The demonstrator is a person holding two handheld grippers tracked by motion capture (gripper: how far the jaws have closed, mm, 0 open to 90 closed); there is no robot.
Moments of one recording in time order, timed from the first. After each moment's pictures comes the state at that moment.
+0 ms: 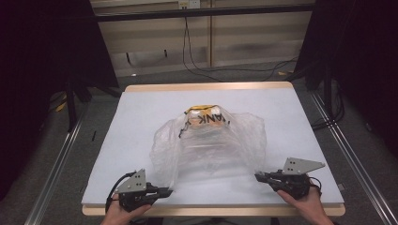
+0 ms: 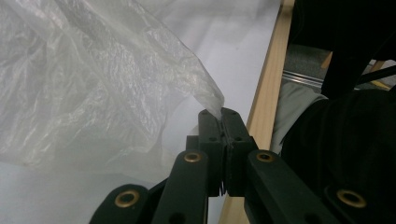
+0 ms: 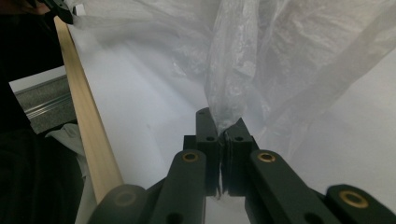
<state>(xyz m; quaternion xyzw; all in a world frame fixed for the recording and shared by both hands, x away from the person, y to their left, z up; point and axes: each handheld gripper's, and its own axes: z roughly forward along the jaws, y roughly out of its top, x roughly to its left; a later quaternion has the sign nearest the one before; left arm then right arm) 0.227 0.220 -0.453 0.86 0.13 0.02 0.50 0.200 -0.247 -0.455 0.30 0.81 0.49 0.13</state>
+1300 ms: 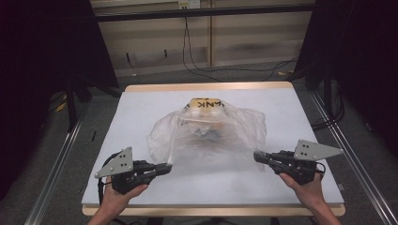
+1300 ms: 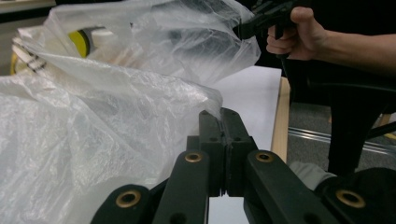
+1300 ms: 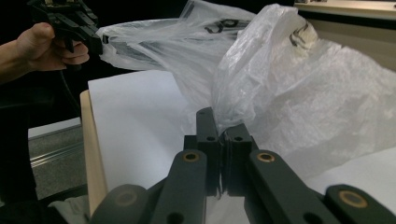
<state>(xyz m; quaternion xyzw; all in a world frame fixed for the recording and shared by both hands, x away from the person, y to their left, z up) 0.246 0.216 -0.380 0.80 0.11 0.07 0.59 0.213 -0.242 -0.390 0.25 0.75 0.59 0.17</state>
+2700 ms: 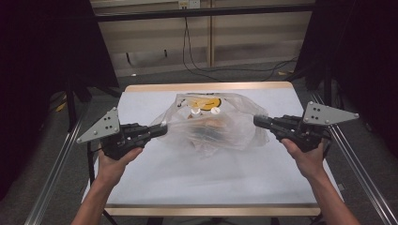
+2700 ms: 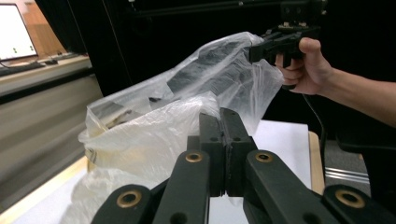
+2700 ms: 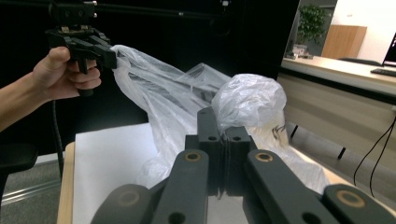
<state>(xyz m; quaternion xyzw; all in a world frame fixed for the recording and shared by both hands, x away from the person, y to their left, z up) 0.288 0.212 -0.303 0.75 0.09 0.13 0.65 0.252 -0.239 -0.312 0.21 0.71 0.64 0.21</state>
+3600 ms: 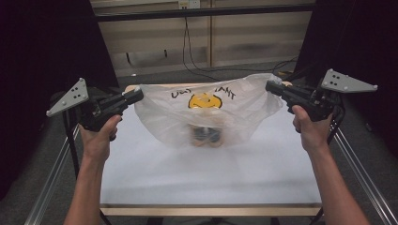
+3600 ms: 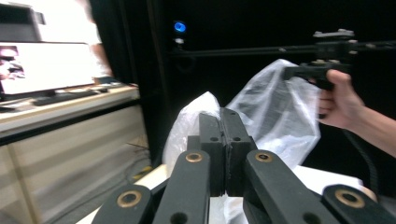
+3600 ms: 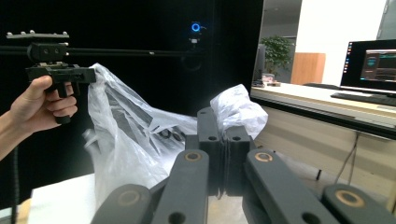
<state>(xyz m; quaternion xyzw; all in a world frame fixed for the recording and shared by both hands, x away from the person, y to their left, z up) 0.335 0.256 -0.273 0.68 0.15 0.18 0.69 0.294 -0.266 -0.275 0.24 0.65 0.67 0.25</state>
